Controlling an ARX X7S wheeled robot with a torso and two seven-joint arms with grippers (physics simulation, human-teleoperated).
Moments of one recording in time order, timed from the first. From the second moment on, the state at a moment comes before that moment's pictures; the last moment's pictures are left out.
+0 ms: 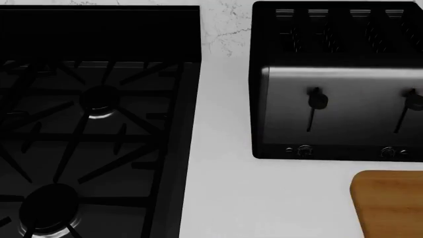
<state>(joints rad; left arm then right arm) -0.49 -0.28 -0.14 0.89 -0.33 -0.95 -0.74 0.35 1.04 0.66 -0.45 2.17 1.22 1.39</state>
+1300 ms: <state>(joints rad) -0.49 -0.29 -0.13 0.89 -0.35 -0.95 -0.77 0.37 0.99 0.46 -0.31 1.88 1.21 1.16</state>
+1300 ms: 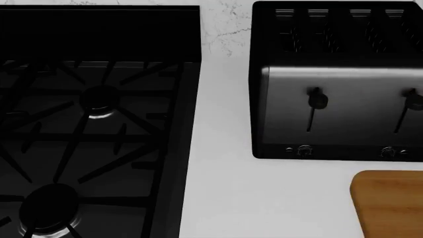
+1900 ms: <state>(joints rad) -0.49 -0.31 -0.12 0.89 -0.35 -0.94 -0.79 0.31 0.96 0.49 -0.29 1.76 1.21 1.06</state>
